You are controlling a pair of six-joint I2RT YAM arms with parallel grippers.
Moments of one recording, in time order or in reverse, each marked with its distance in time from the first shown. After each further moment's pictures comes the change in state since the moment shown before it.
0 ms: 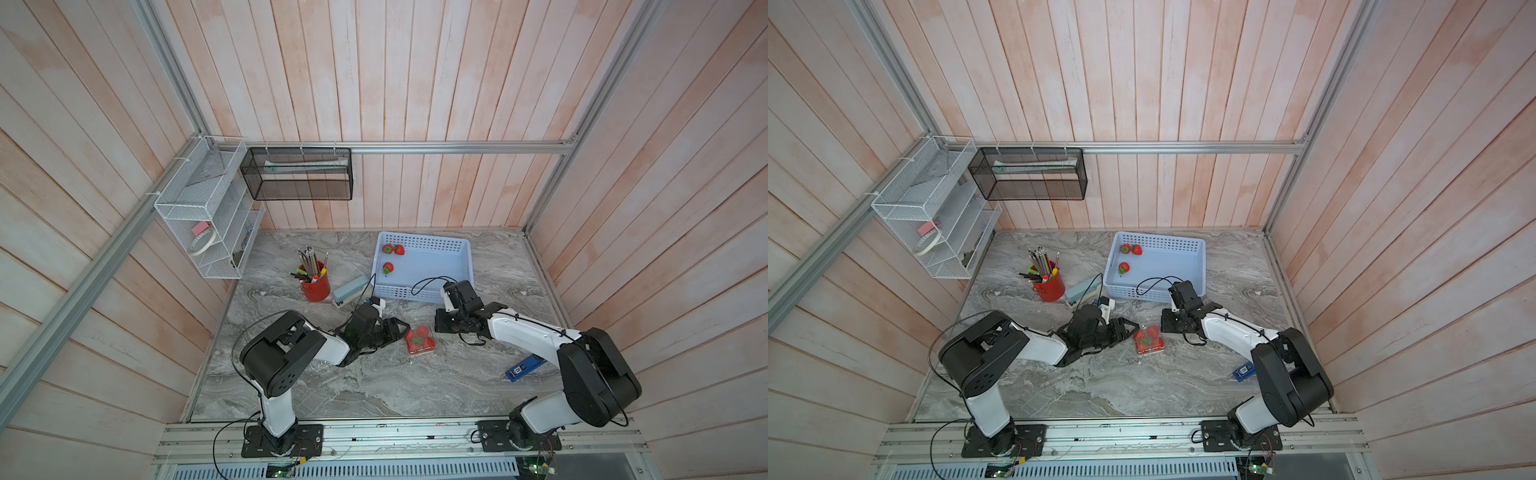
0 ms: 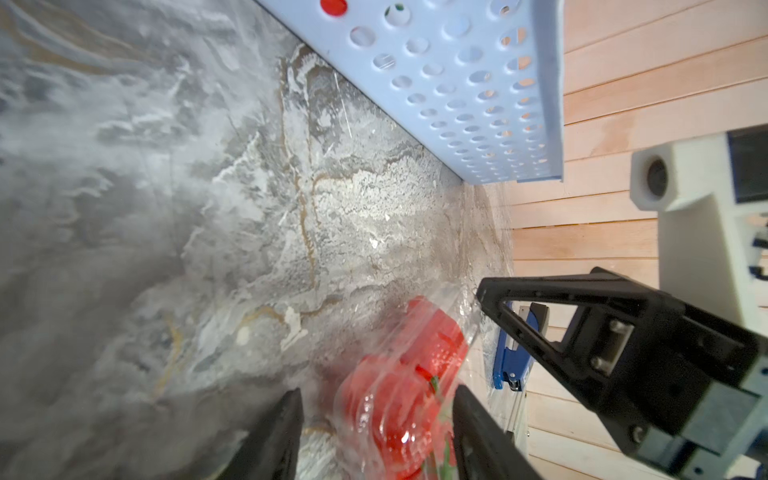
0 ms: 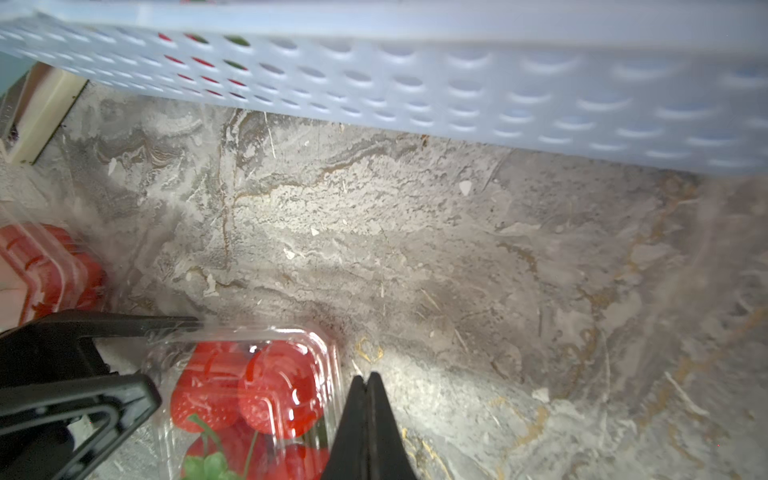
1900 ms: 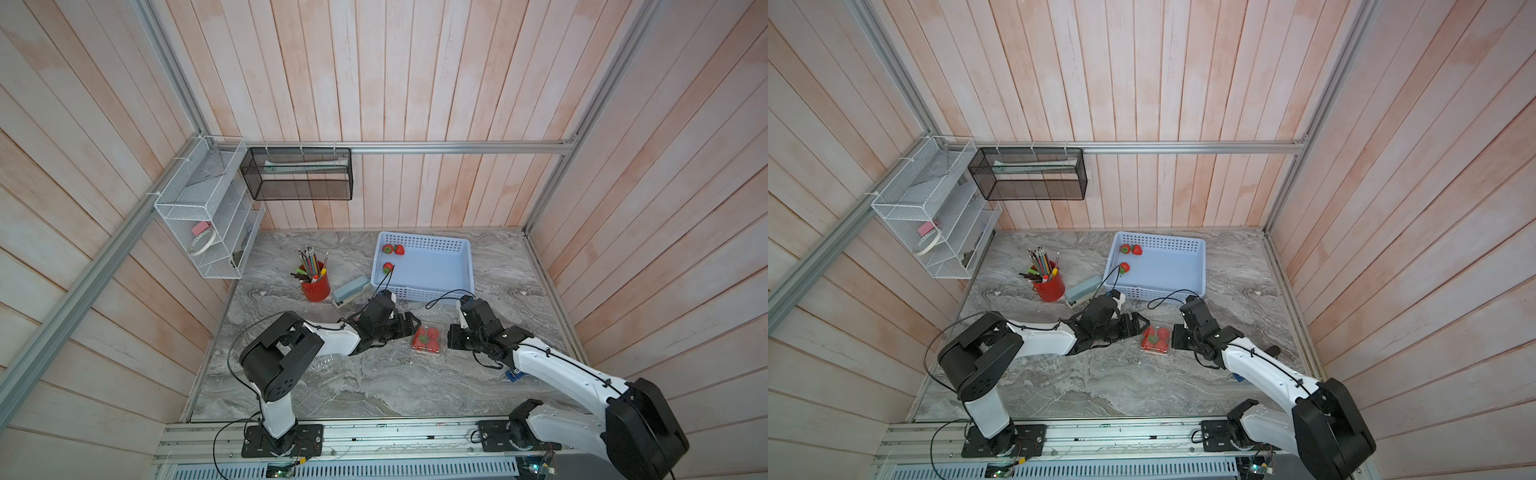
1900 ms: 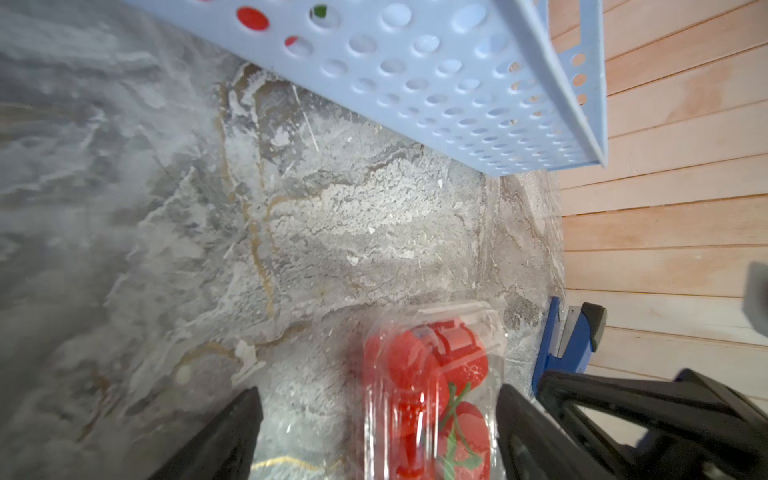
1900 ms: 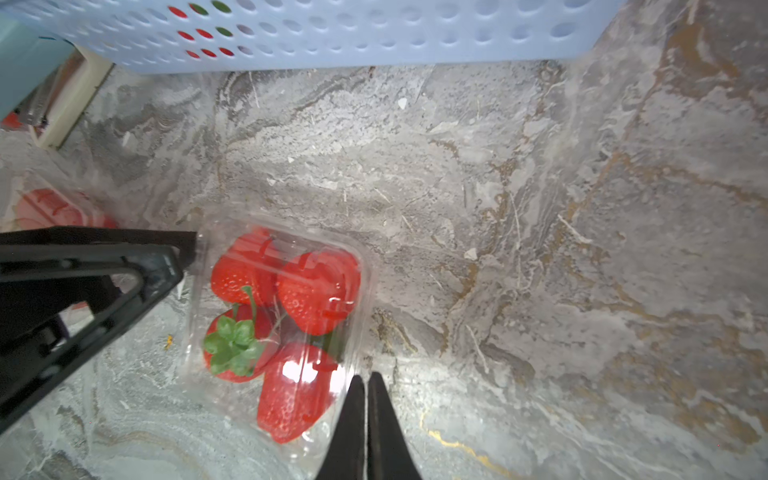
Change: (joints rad) left arm -0.055 -0.017 0.205 -0.352 -0.098 0.128; right arm 0.027 -0.306 -0.207 -0.053 0.077 0.087
